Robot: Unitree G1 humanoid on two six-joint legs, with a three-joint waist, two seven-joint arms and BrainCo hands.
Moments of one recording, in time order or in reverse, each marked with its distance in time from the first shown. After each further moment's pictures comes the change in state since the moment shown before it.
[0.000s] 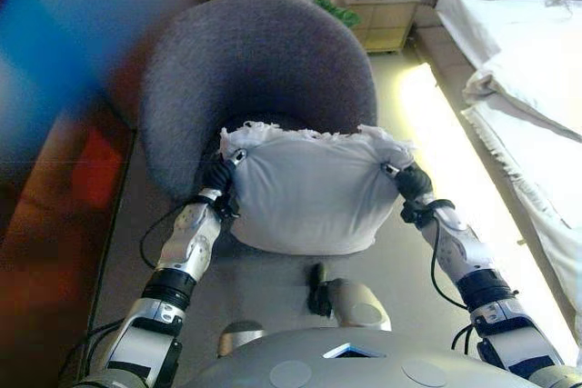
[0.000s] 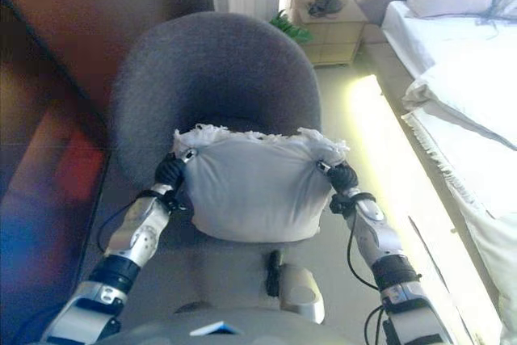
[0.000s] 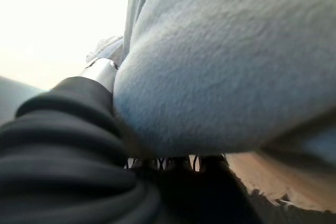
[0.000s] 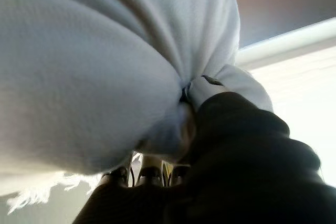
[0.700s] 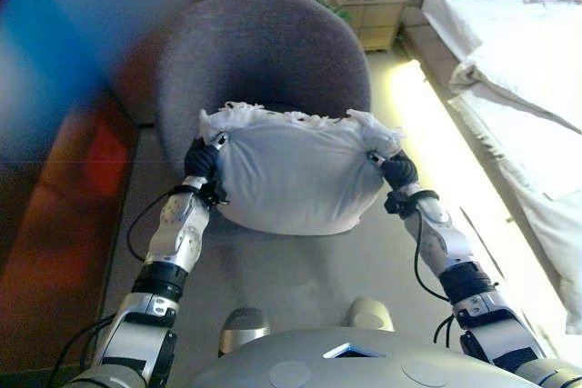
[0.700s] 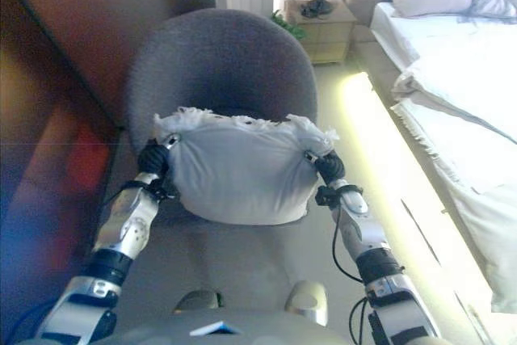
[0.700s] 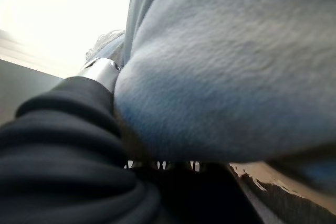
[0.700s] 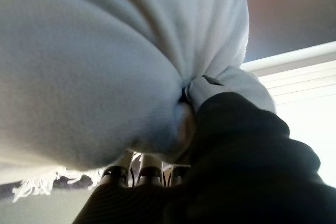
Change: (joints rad) left arm -0.048 0.036 0.033 0.008 -0.001 -0.028 -0.005; right arm -0.013 0.067 0.026 -0.012 -0.065 -0.063 -0.074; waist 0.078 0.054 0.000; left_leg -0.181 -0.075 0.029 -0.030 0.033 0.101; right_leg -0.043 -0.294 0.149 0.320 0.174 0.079
